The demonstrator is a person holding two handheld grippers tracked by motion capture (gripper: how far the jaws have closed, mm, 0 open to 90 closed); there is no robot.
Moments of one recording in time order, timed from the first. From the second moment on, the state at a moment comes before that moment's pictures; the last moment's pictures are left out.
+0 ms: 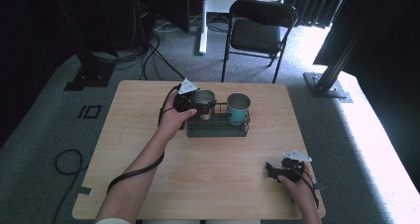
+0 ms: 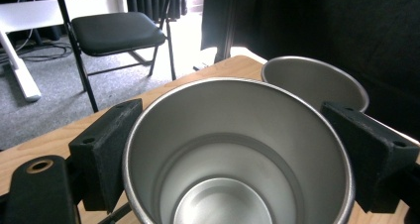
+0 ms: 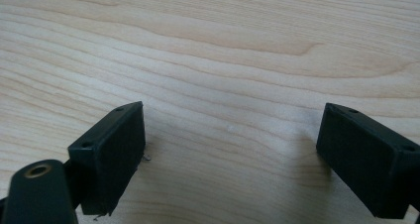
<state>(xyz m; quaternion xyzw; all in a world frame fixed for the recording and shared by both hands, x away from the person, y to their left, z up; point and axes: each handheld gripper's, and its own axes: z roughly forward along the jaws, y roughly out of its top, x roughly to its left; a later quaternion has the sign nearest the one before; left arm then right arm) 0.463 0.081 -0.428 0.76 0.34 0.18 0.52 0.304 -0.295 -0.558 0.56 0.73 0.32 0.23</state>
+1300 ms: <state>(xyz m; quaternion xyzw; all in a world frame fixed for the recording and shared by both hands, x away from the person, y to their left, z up) 0.464 0.073 -0.472 0.78 0.34 0.17 0.49 0.304 -0.295 -0.558 0.56 0.73 0.32 0.23</state>
